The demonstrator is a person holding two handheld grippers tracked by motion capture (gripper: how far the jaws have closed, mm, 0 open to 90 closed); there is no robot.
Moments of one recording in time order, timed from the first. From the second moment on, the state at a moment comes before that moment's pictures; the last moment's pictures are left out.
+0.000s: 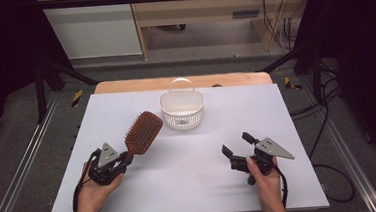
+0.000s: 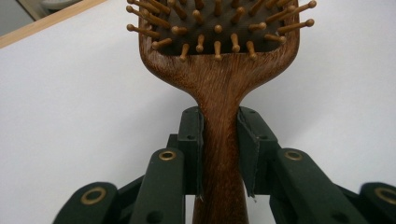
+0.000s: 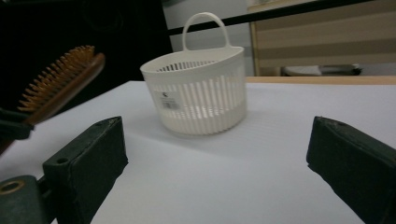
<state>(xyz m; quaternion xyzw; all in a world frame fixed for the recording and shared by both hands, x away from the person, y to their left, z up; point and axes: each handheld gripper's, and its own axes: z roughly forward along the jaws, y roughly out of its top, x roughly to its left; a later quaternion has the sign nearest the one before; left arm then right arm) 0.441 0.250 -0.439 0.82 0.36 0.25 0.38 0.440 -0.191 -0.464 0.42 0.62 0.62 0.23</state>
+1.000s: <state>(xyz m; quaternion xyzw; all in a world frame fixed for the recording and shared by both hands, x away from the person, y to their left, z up) 0.435 0.171 -0.422 0.77 0.33 0.28 0.47 0.459 -0.137 -0.417 0.39 0.63 0.66 0.13</state>
